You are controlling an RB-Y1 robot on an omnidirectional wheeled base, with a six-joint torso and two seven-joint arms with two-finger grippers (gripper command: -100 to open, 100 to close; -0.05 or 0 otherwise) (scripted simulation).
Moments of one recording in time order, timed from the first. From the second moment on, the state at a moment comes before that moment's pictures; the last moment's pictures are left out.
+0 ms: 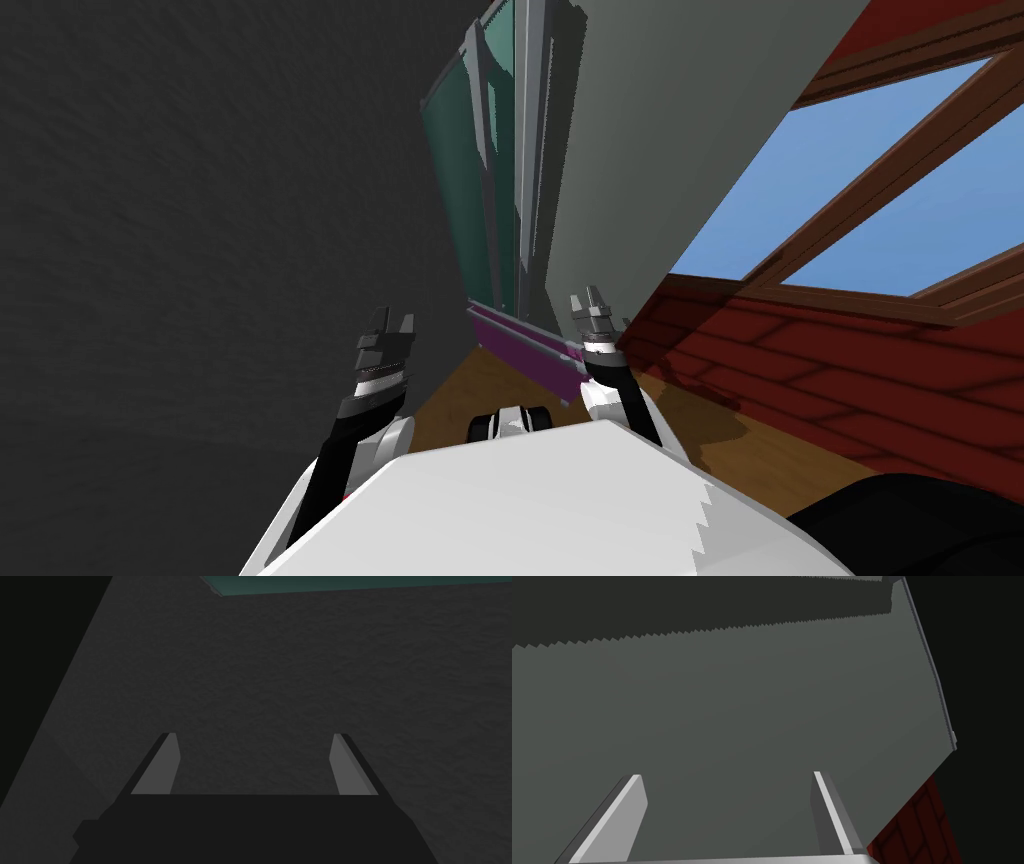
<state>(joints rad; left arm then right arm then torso) 0.55 0.05 0.06 -2.31 0.00 -0.47 0.02 0.50 -0.01 0.04 -2.38 0.11 -0.38 -0.14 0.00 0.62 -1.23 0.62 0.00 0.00</state>
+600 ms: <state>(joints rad) 0.55 0.05 0.06 -2.31 0.00 -0.47 0.02 0.50 -0.11 0.03 -2.34 0.13 -0.41 -0.06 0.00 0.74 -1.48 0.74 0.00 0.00</state>
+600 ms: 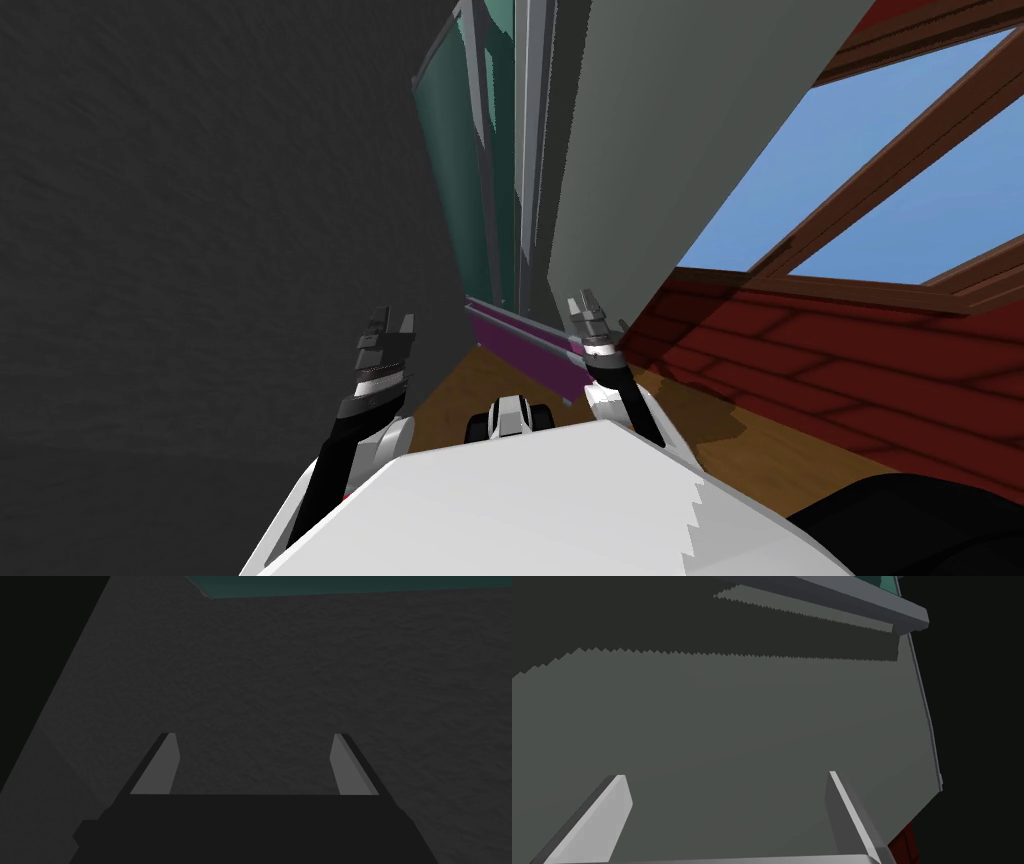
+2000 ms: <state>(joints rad) 0.55 0.05 0.06 -2.31 0.00 -0.47 0.02 0.50 -0.20 -0.01 -2.19 0.18 -0.55 0.29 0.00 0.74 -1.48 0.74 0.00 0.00</state>
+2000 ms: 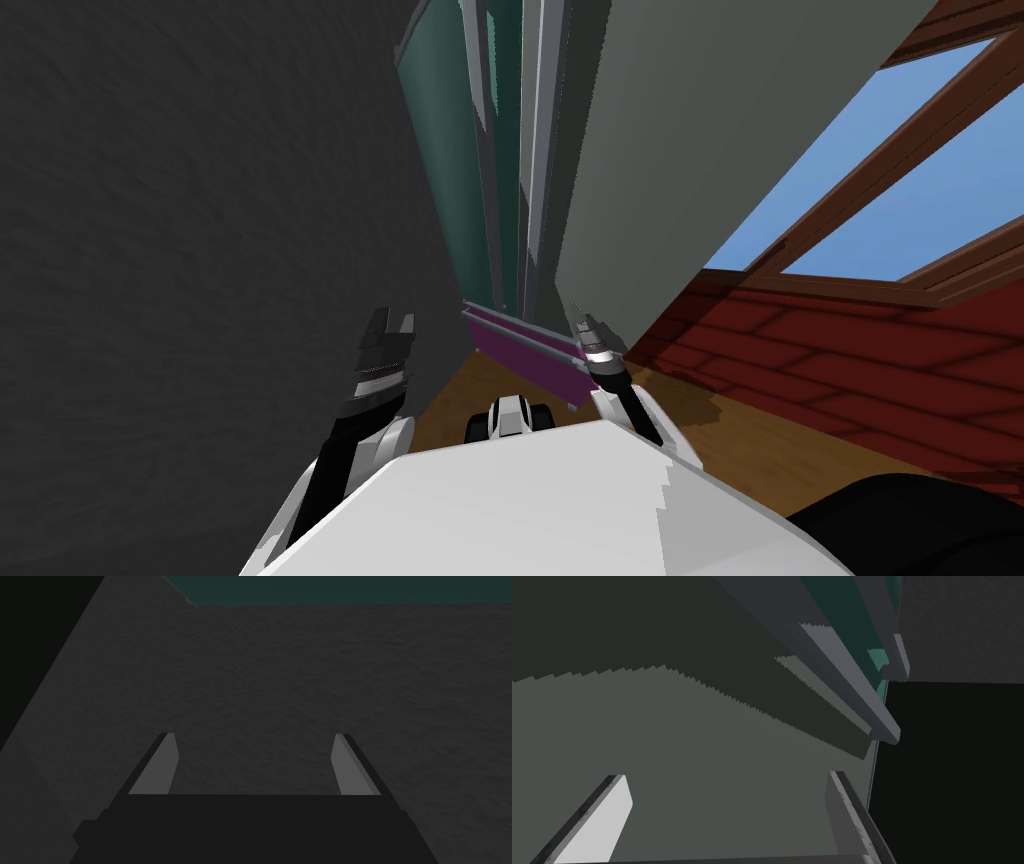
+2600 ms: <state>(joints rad) 0.55 0.05 0.06 -2.31 0.00 -0.47 0.02 0.50 -0.22 -0.03 -2.13 0.21 -0.61 0.45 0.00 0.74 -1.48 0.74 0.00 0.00</state>
